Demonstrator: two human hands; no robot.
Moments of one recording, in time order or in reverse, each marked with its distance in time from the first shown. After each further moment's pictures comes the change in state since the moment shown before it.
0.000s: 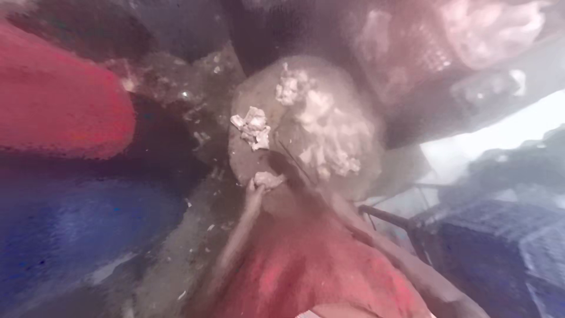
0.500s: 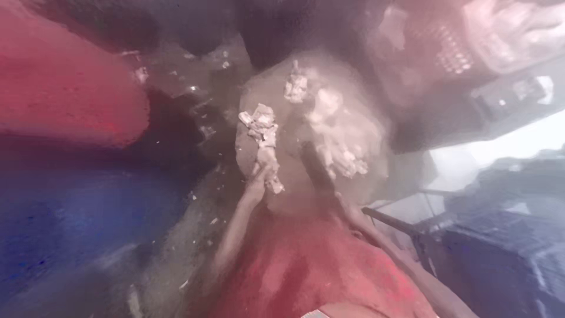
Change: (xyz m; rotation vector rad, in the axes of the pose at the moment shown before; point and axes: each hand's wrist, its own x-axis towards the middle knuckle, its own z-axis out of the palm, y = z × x) left_hand 0.002 0.077 0.013 -0.099 -0.132 0.038; right_hand 0.007 0.068 0.010 0.273 -0.027 0.020
